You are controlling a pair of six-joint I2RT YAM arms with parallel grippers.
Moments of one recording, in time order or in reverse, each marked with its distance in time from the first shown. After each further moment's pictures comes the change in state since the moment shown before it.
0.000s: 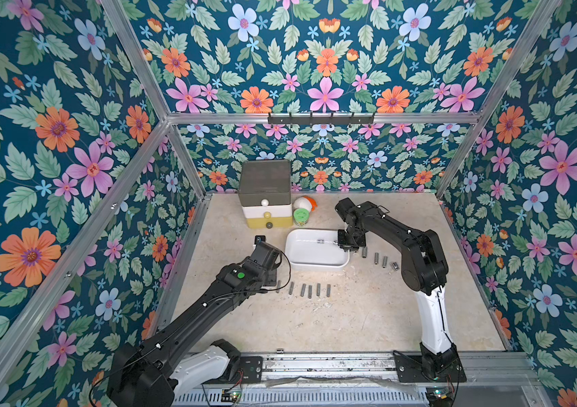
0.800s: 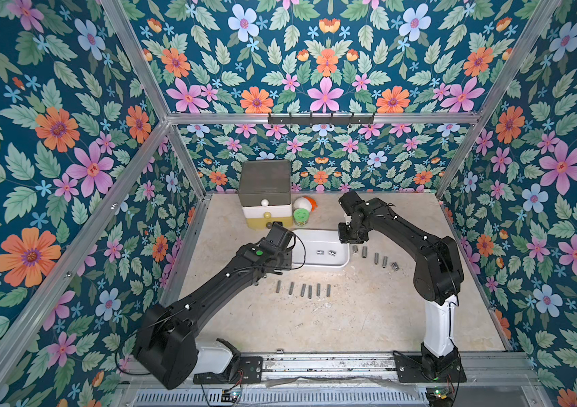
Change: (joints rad) left arm -0.001 0.332 0.236 0.100 0.142 0.056; right arm 0.038 -0.149 -0.025 0.061 -0.028 -0.105
